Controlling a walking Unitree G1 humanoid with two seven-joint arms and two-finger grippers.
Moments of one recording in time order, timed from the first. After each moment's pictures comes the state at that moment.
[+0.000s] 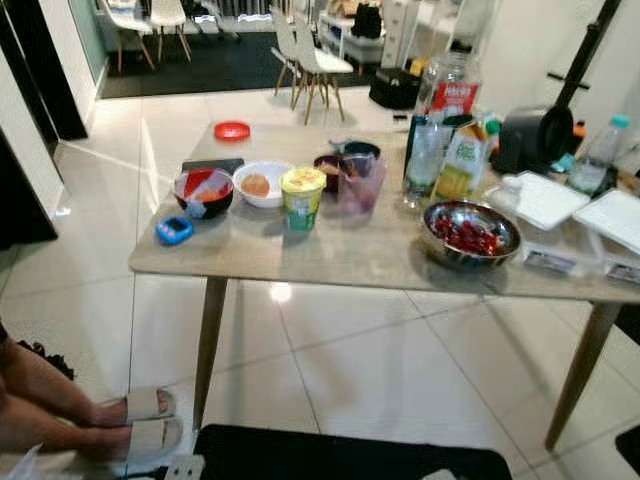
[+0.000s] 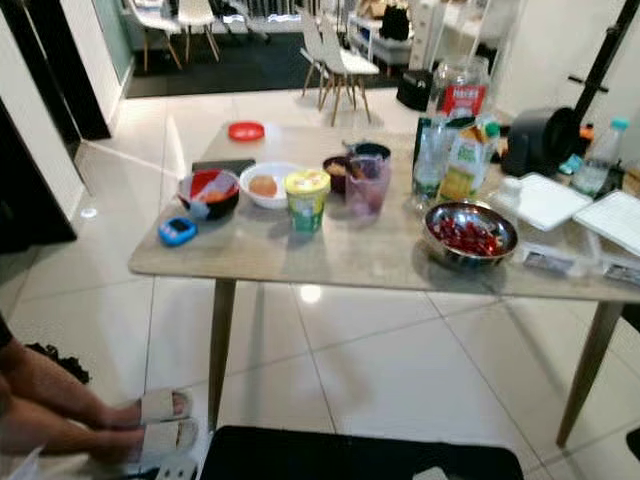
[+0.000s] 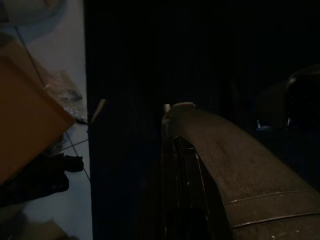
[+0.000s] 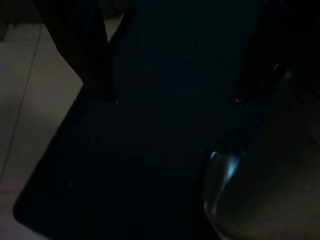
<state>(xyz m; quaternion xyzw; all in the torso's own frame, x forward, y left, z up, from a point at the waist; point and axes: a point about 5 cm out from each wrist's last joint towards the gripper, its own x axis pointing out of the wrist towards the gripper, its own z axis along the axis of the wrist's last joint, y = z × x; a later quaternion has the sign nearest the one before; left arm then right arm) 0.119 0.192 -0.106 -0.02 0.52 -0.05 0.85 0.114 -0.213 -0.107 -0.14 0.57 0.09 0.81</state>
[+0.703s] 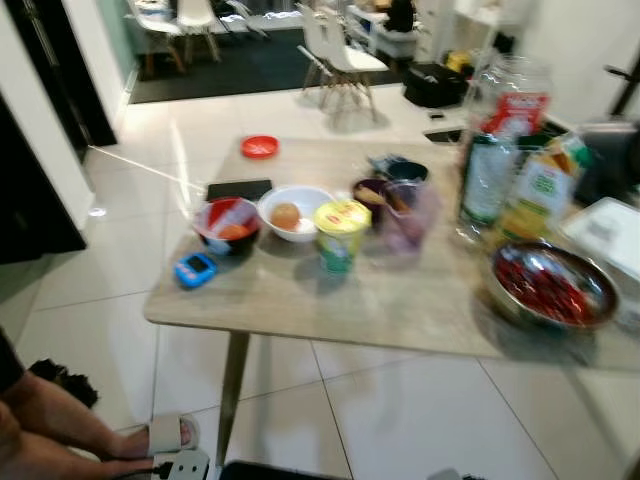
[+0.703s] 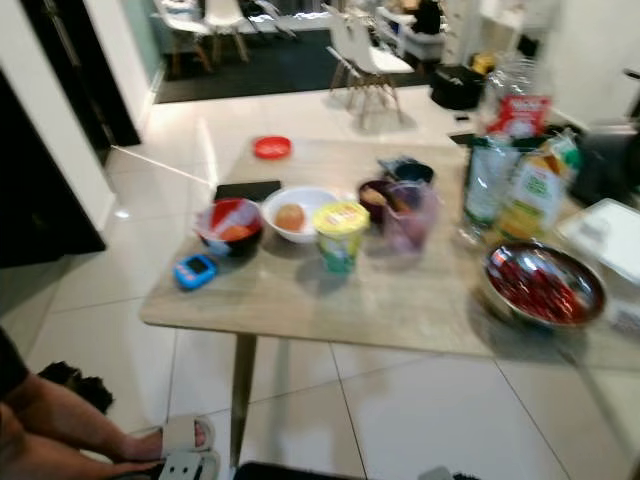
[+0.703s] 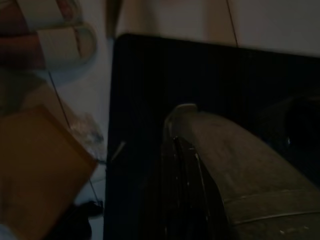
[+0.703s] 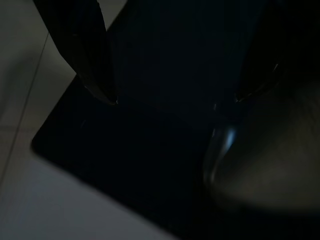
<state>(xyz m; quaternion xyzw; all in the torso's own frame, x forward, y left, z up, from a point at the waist) 0.122 0.193 -0.104 -0.02 0.51 -0.05 0.86 0.121 -0.215 -0.104 -0.14 0.56 0.09 0.81</state>
